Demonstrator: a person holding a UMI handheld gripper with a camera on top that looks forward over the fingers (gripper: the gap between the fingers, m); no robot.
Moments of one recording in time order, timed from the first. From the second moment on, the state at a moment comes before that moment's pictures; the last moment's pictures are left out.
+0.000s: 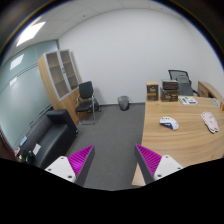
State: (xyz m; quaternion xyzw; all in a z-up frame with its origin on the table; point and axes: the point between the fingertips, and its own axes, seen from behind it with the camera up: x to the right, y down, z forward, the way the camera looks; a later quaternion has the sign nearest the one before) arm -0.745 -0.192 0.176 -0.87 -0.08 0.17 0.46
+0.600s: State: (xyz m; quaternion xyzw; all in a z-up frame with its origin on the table) arm -0.518 0.019 0.068 -0.88 -0.05 0.08 0.46
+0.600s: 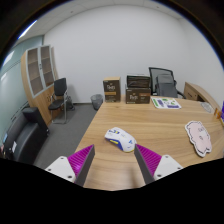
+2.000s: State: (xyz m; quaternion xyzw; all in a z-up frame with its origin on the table) arm -0.406 0.180 0.035 -0.90 -0.01 0.05 0.44
